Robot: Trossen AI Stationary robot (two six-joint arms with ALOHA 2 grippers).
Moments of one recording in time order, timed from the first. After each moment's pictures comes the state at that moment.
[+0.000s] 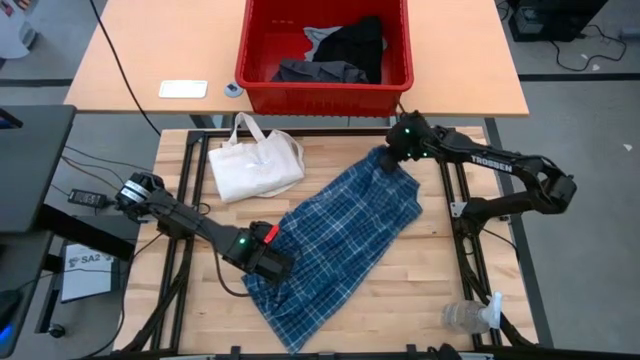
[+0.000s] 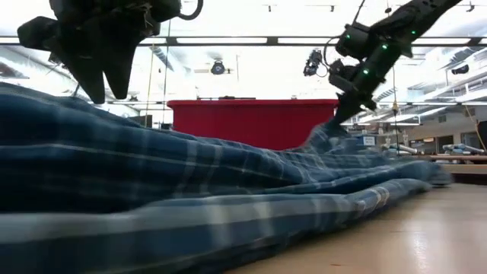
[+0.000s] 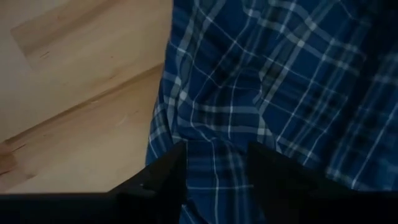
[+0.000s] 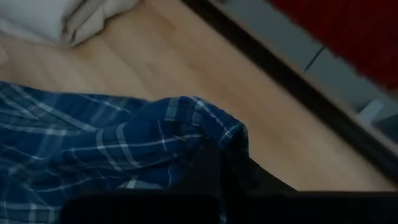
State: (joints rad) left arm -0.46 1.65 1.30 -1.12 -0.26 -1.59; right arm -0.69 1.26 0.83 -0.41 0.00 0.05
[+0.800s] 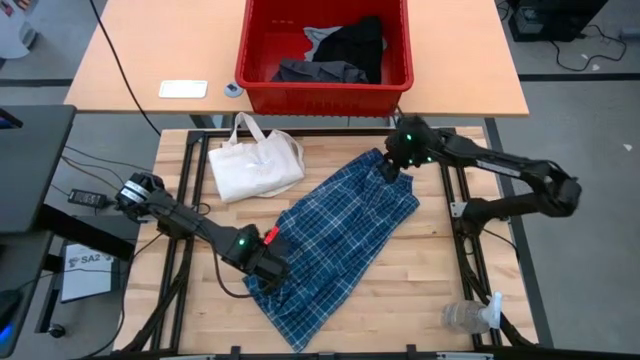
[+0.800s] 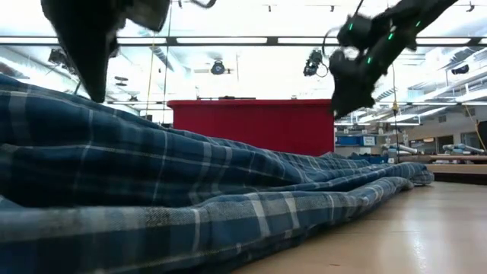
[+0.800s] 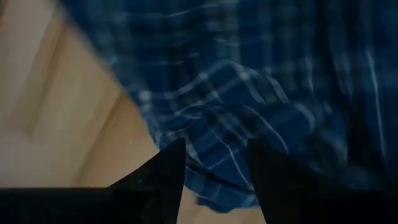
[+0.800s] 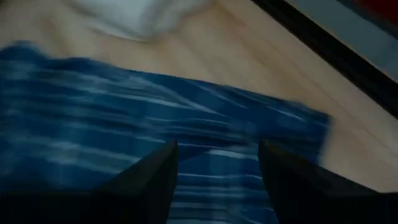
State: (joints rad) left arm -0.47 1.65 1.30 -1.09 -0.18 -0.90; right arm -0.59 1.17 0.82 -0.47 -0.16 0.13
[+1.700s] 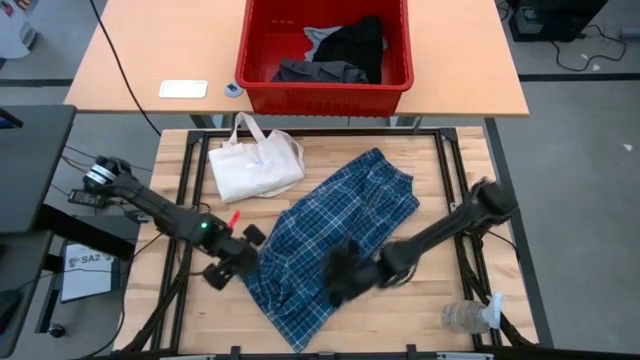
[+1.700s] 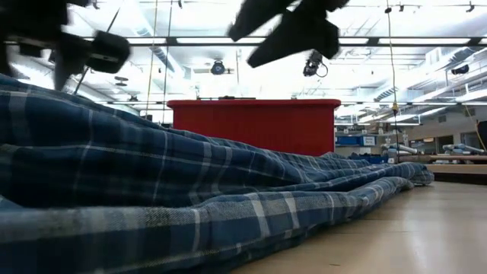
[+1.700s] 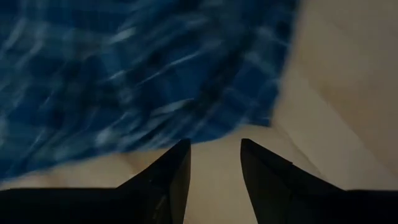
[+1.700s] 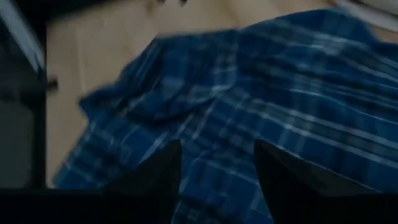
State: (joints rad) left arm -0.48 1.27 0.86 -0.83 -0.01 0.33; right arm 0.48 1.90 1.44 -0.42 0.48 0.73
